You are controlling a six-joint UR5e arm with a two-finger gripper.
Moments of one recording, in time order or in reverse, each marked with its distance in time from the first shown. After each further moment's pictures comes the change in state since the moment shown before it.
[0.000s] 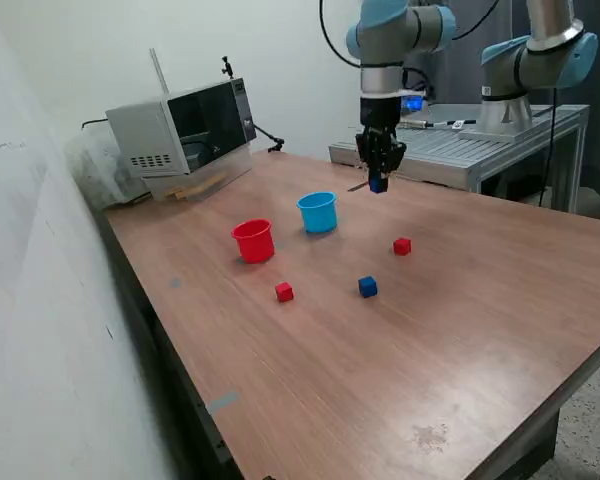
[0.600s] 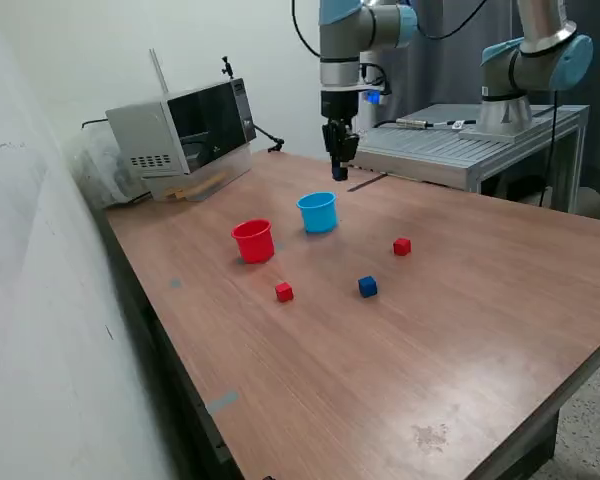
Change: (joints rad) arm -0.174 0.032 -0.064 0.030 -0.001 -0.030
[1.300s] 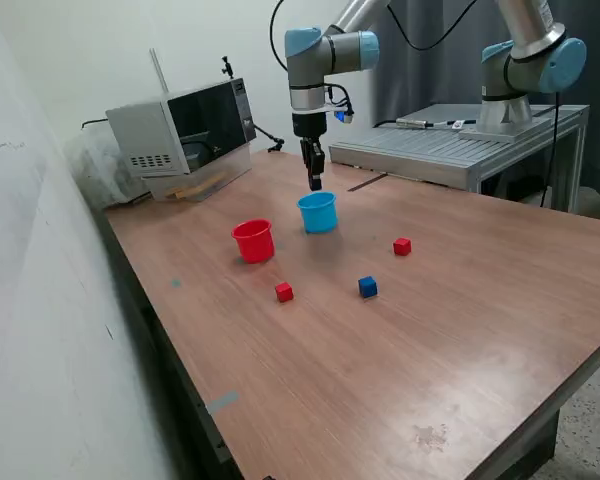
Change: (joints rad) arm -0.122 0.074 -0.027 -0.001 0.000 -0.029
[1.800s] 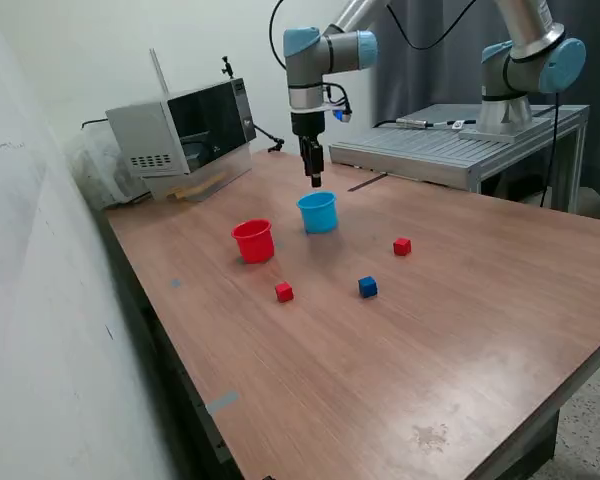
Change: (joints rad) arm -0.011 -0.005 0.002 0.000 -0.001 -0.001
